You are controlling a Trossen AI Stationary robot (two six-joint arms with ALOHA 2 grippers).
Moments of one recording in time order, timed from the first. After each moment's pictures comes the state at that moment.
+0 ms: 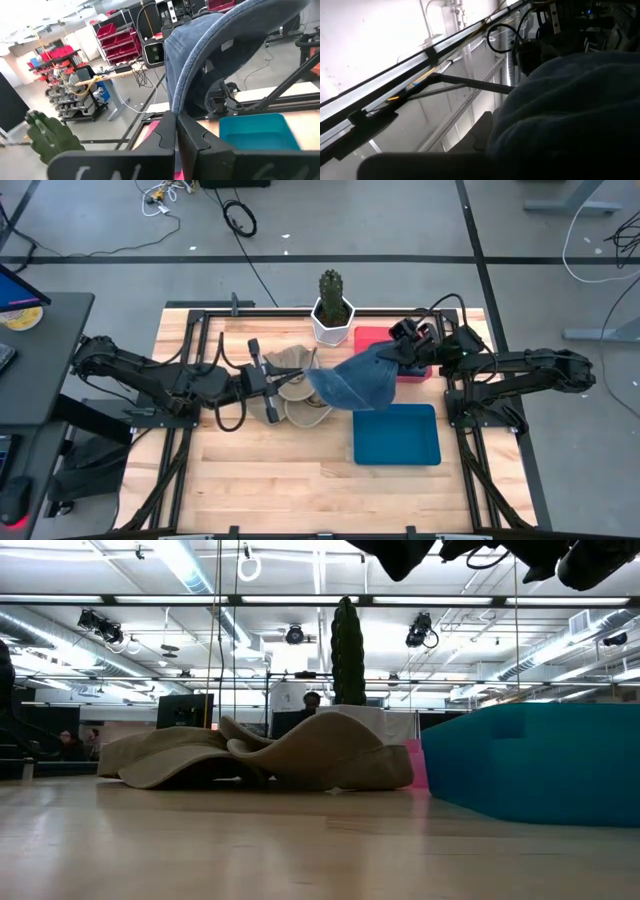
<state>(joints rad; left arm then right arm) -0.32 1.18 1.06 0.09 -0.66 0.27 -0.21 1.06 0.60 1.03 -0.45 1.78</state>
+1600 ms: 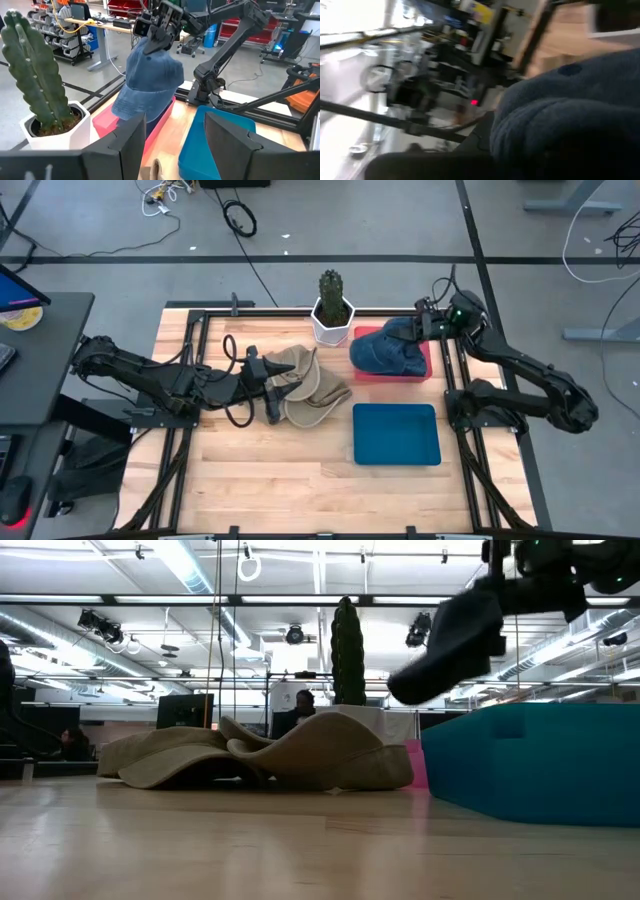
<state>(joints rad) -0.32 1.18 1.06 -0.09 -0.70 -0.25 -0.85 0.87 0.60 0.13 -0.88 1.06</state>
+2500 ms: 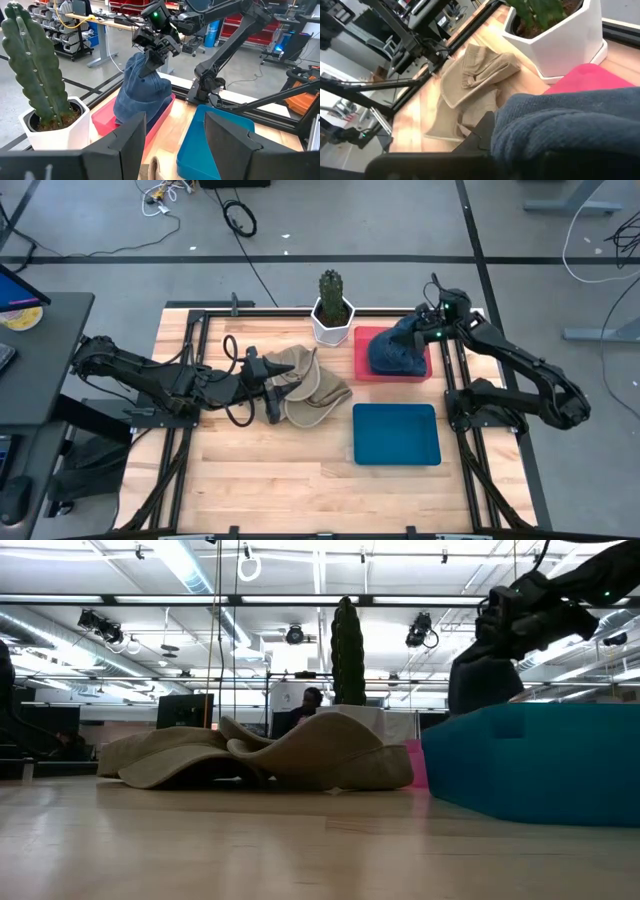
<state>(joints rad) -0.32 1.18 1.06 -0.11 -0.70 -0.28 -0.99 0.97 0.60 -0.22 -0.87 0.25</state>
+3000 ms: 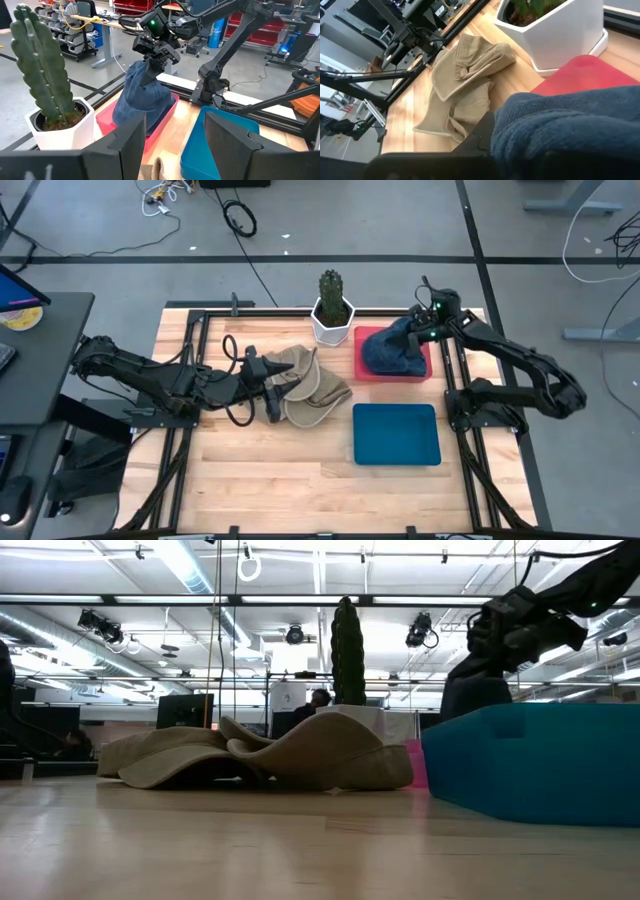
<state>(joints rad) -0.32 1.18 1.06 -0.11 -0.72 -0.28 -0.98 1.07 0.60 -0.19 -0.87 0.19</state>
